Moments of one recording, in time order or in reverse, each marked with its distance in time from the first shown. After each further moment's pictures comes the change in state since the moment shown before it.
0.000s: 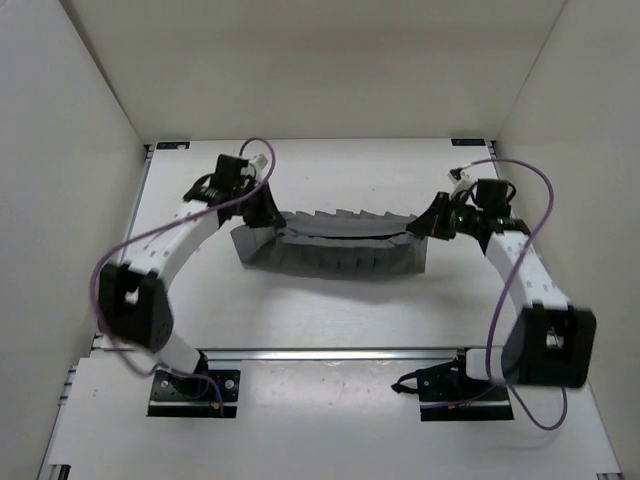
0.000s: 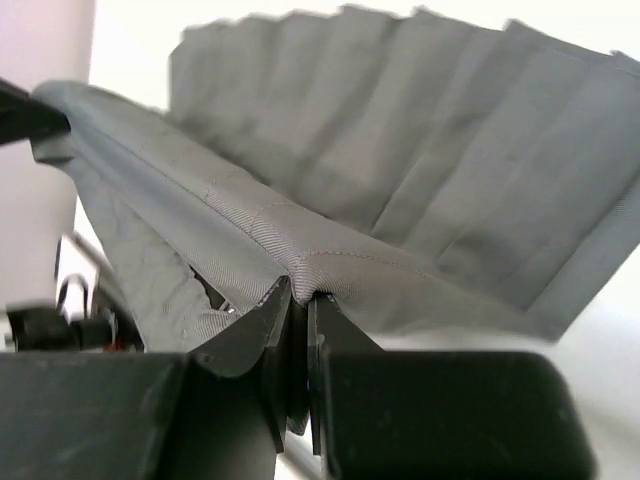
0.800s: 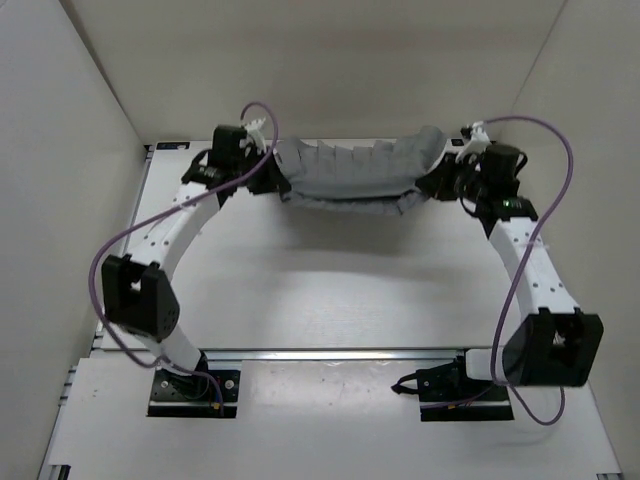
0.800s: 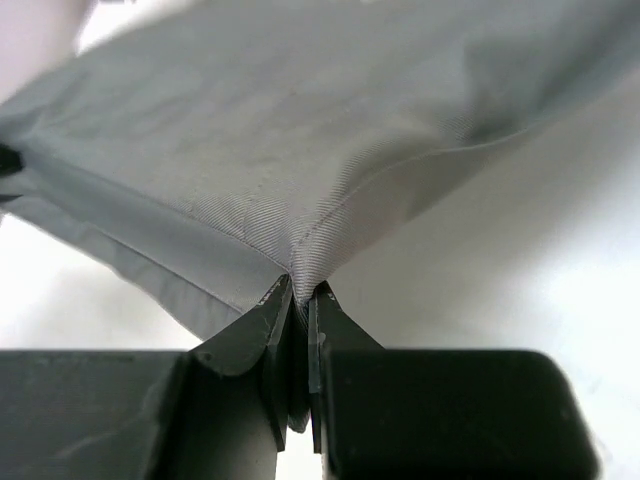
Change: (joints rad) left arm 0.014 0.230 0.364 0.064 0.010 0.069; right arm 0.042 0.154 0.336 0.128 0.206 -0.063
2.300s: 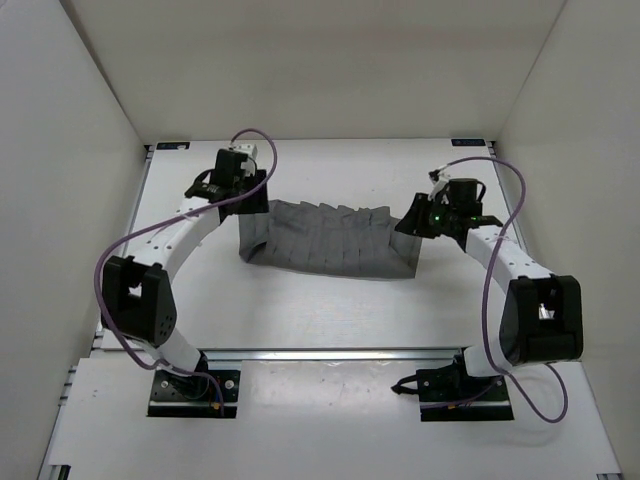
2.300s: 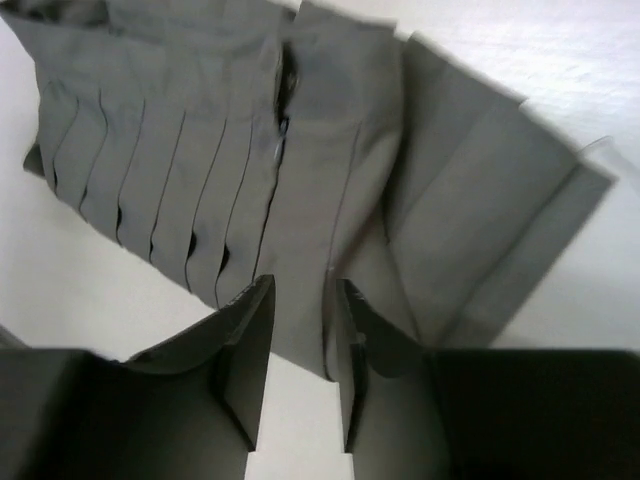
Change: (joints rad) left arm -0.010 -0.064 -0.225 -0.001 -0.402 0.148; right arm 0.077 0.082 -0.281 0.053 0.042 0.067
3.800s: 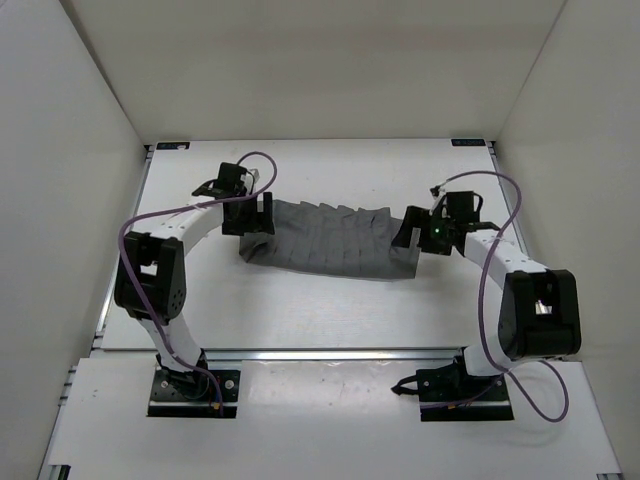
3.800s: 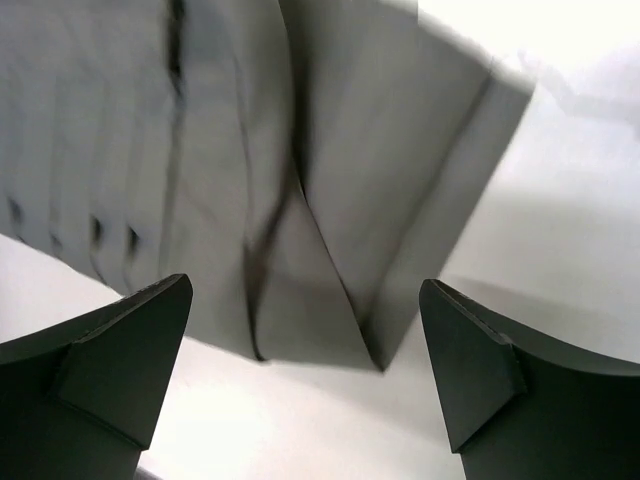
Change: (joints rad) left arm 0.065 0.137 -0.092 -0.003 0.179 0.019; right arm -0.006 0.035 -0.053 -0.050 0.104 -0.023
